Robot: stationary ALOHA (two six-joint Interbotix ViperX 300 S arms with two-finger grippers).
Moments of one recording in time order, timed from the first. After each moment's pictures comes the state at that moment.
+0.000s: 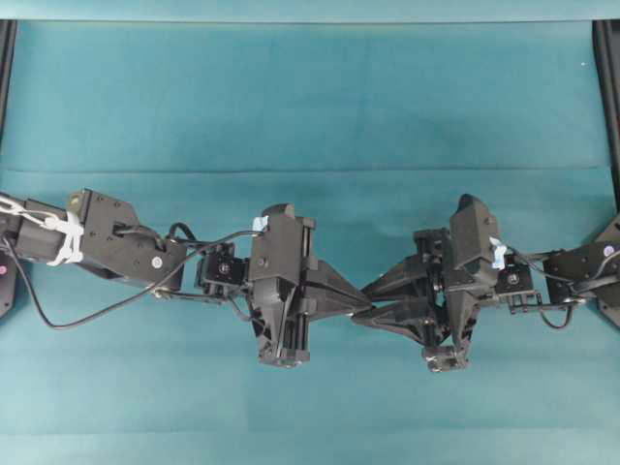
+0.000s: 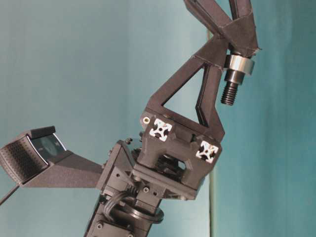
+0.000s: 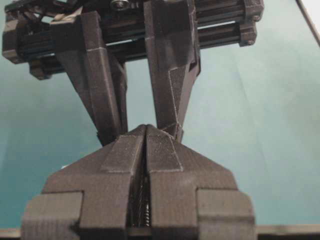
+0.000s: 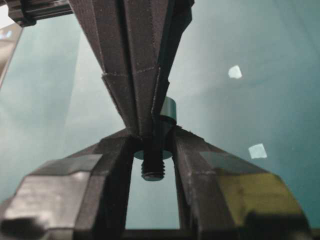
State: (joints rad) left arm -0.10 0.18 0.55 0.02 -0.42 -0.12; right arm 0.17 0.00 1.04 0.13 -0.77 0.30
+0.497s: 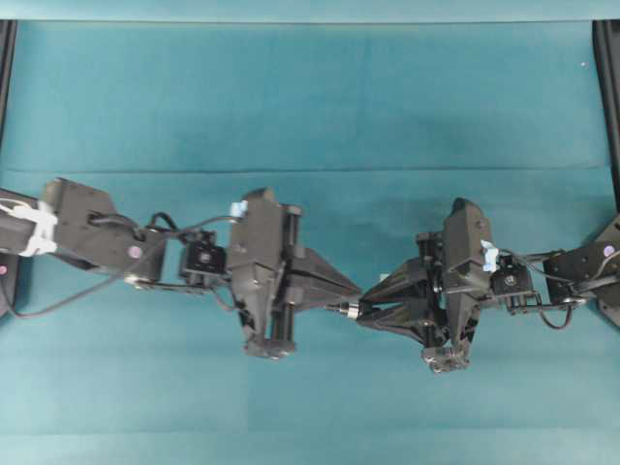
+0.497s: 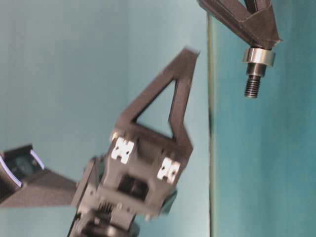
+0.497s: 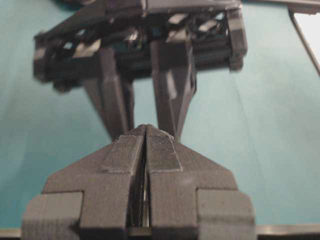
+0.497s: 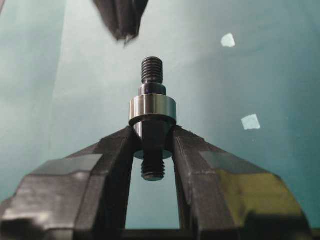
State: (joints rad) left arm -0.09 0.07 0.63 0.02 -0.39 -0.12; right arm 0.17 0.00 1.04 0.13 -0.68 0.30
